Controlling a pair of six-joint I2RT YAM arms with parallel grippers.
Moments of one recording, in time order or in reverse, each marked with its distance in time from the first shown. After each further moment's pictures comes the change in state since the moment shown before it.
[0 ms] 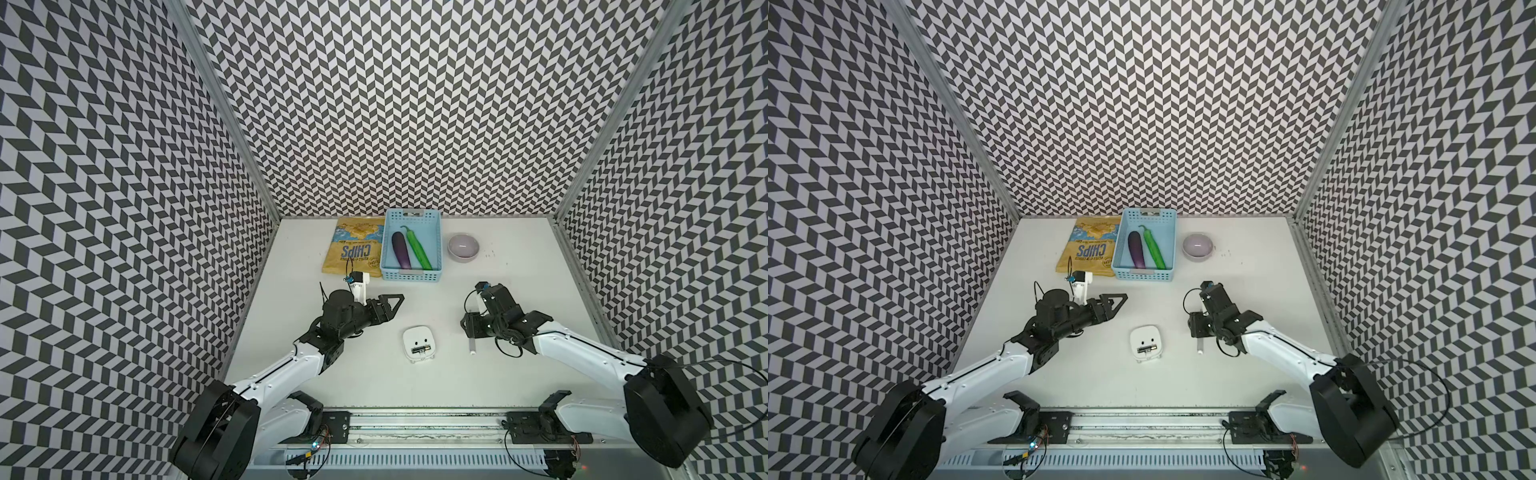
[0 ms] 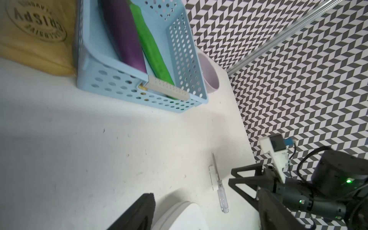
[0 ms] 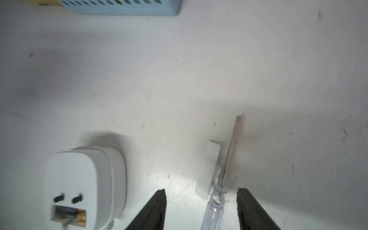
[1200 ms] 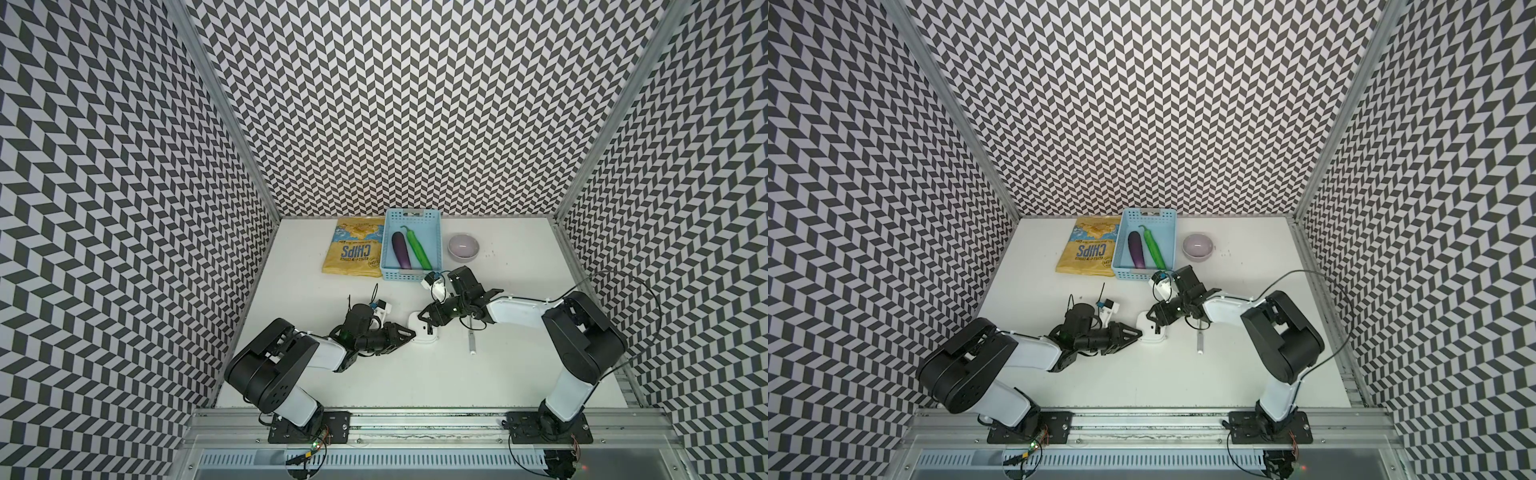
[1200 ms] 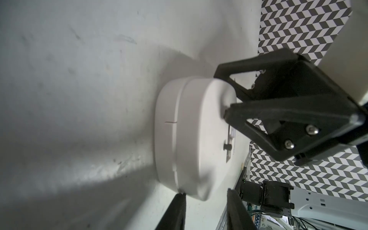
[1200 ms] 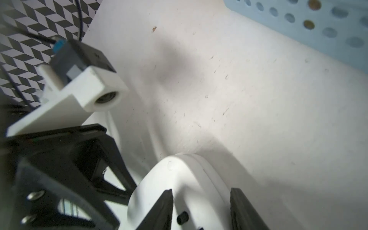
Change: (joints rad) left arm -0.079 0.436 -0.111 0.292 0.290 -0.237; right arm 0.035 0.468 0.271 0.316 -0.519 -0.330
